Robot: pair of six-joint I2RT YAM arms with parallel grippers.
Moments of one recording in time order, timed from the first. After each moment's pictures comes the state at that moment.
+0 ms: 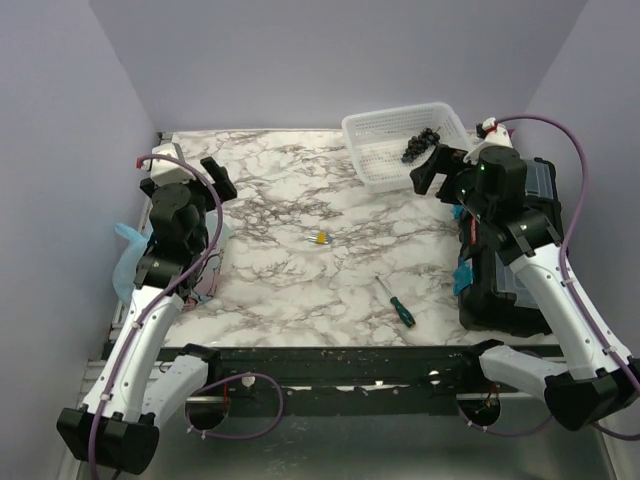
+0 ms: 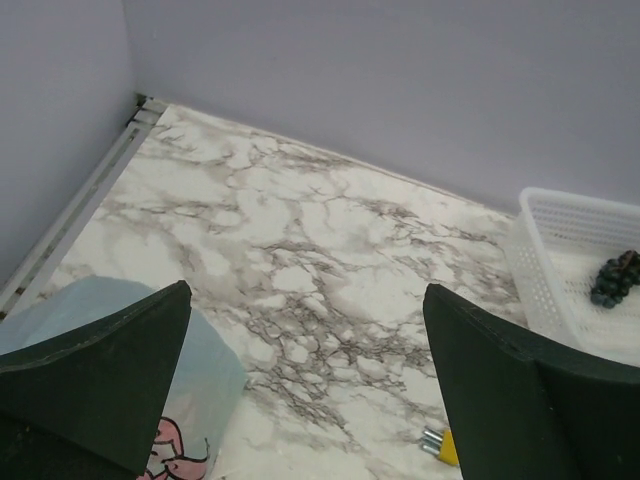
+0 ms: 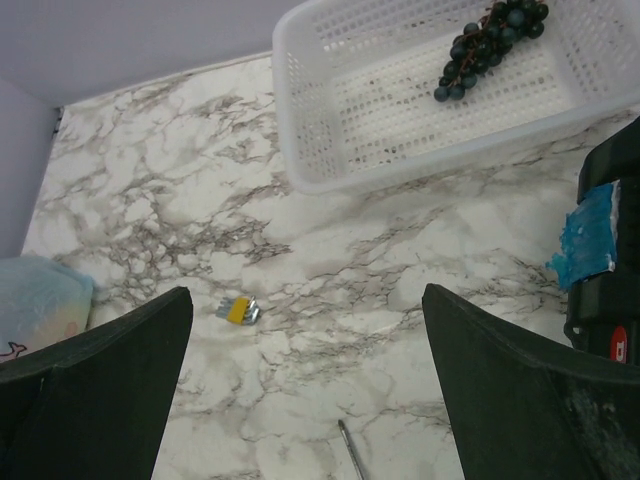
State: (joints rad) left arm -0.23 0.86 0.93 -0.11 -0.34 -0.31; right arm 0.34 1.10 1.24 -0.46 0.12 0.40
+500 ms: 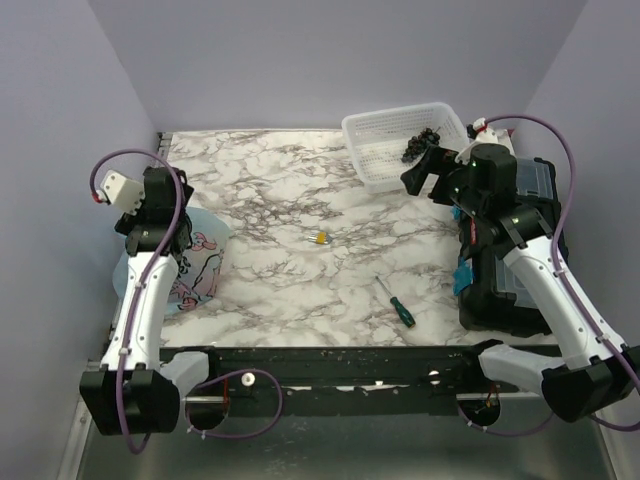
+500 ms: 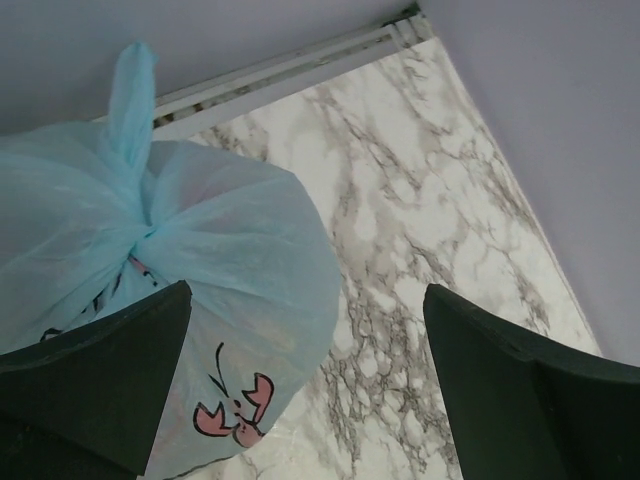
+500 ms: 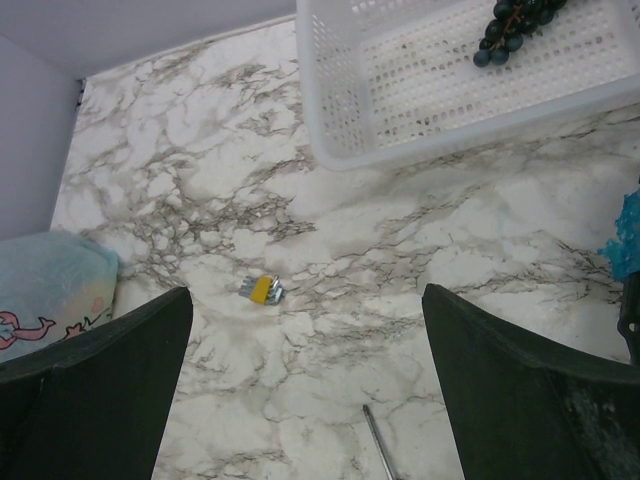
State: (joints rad) left arm -0.01 1.04 1.01 -0.48 -0.61 -0.87; right arm 0.34 1.15 1.24 -0.46 0.03 0.45
